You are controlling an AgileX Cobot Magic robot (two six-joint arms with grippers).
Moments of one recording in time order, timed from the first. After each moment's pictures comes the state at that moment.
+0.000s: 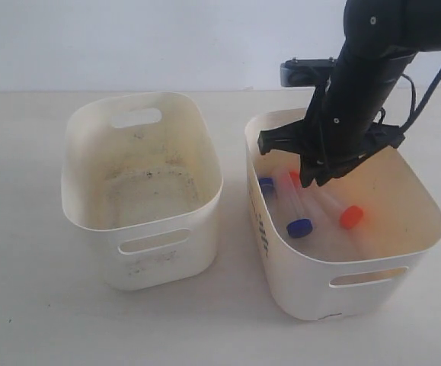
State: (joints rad) left arm -0.01 0.00 0.00 0.34 0.33 0.21; right arm 0.33 1.83 -1.30 0.05 0.90 0.25
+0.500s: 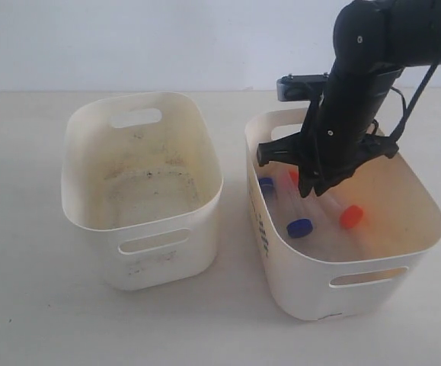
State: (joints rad) left arm -0.01 0.00 0.00 0.34 0.33 0.21; right arm 0.33 1.87 -1.30 0.04 0.88 0.25
